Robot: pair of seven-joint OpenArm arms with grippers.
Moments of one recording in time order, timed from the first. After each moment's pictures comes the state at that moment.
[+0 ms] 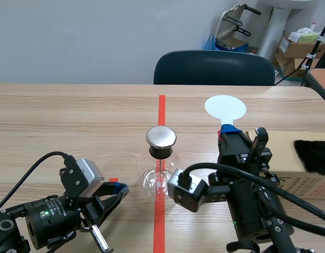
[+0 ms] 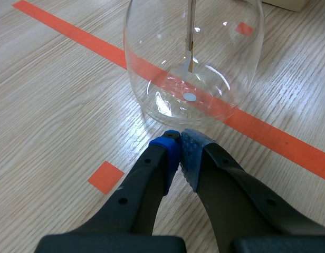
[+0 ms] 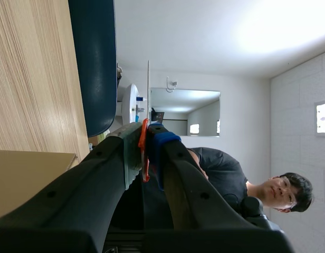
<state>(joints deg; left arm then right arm) 5.0 -29.4 36.0 67.5 -3.3 -16.0 -27.8 -21.7 18.2 -29.5 89.0 -91.3 -30.8 -24.6</state>
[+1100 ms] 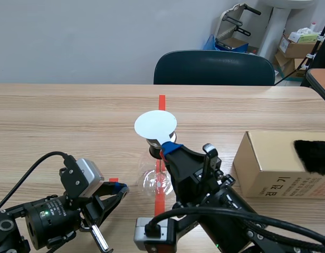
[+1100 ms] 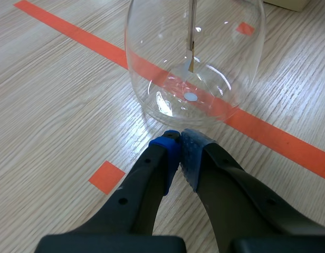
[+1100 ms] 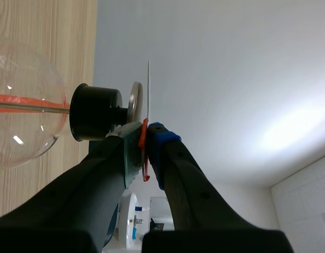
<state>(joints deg) 5.0 -29.4 36.0 67.5 -3.3 -15.9 -27.7 -21.7 18.3 -29.5 89.0 -91.3 -30.8 4.4</state>
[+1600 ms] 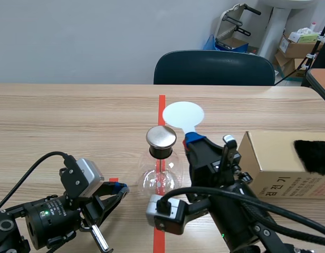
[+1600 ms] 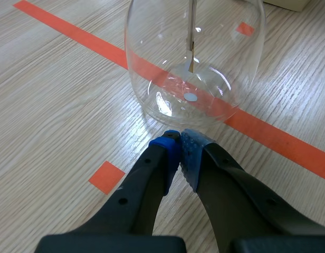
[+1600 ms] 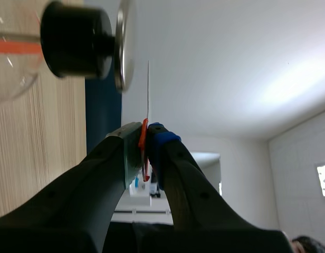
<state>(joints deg) 5.0 -29.4 36.0 67.5 -3.3 -15.9 -27.7 -21.9 18.3 -29.5 89.0 -91.3 -30.8 -8.9</state>
